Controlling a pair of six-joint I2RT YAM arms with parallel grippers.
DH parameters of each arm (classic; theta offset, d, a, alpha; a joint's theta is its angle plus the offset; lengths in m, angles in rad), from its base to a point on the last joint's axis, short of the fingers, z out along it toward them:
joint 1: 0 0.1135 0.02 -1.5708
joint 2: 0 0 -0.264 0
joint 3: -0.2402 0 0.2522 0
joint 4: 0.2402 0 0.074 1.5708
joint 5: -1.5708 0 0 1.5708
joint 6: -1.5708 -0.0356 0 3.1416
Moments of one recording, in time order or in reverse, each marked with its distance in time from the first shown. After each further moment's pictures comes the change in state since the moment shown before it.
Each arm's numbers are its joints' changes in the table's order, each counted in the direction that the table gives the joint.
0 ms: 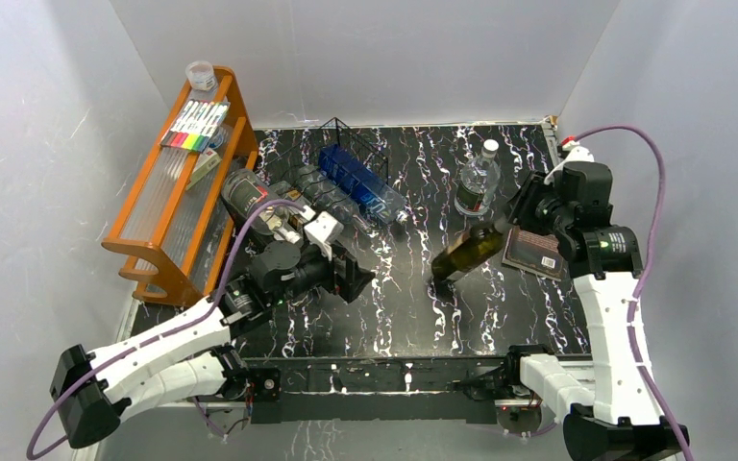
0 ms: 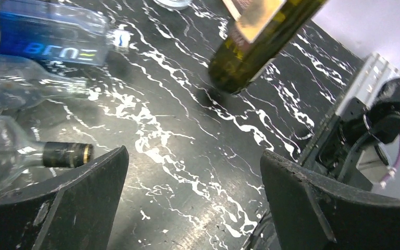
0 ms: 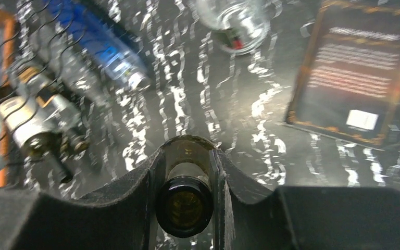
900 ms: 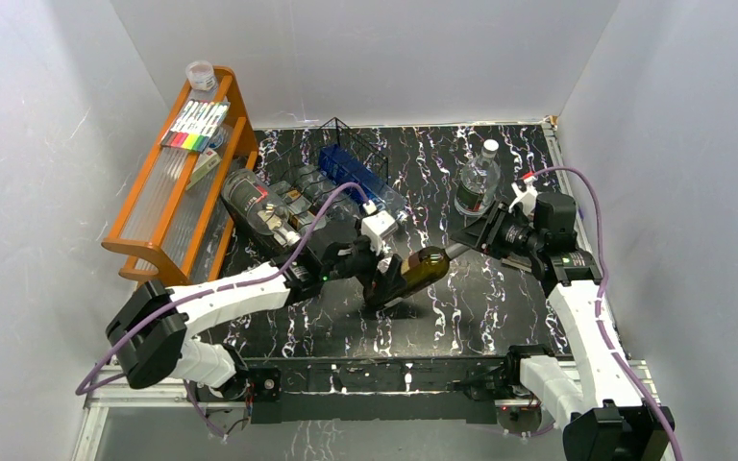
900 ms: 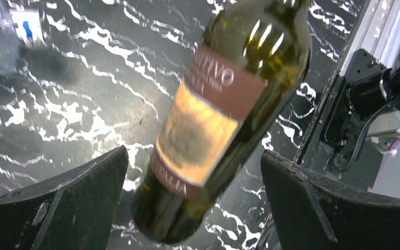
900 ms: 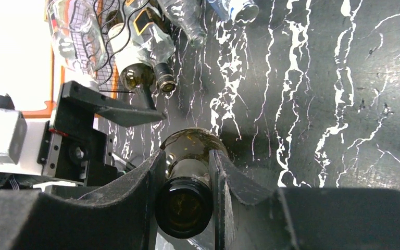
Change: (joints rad) left arm -0.004 0.466 -0.152 -0.109 -0.232 -0.067; right arm 0.000 -0.063 0.479 -0.419 0.569 -0.250
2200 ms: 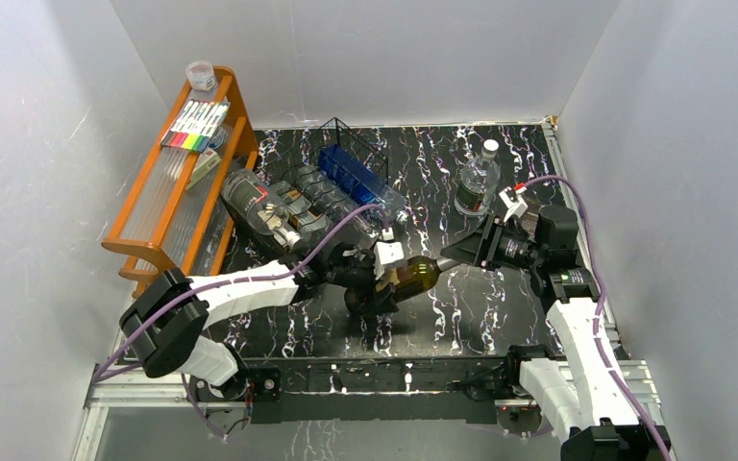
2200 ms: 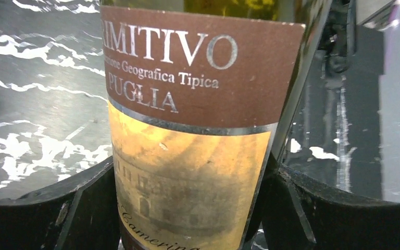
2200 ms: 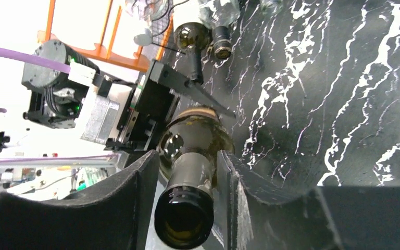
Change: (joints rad) left arm 0.030 0.108 0.026 -0.010 -0.373 -0.319; right arm -0.006 -0.092 0.116 -0.123 0.284 0.013
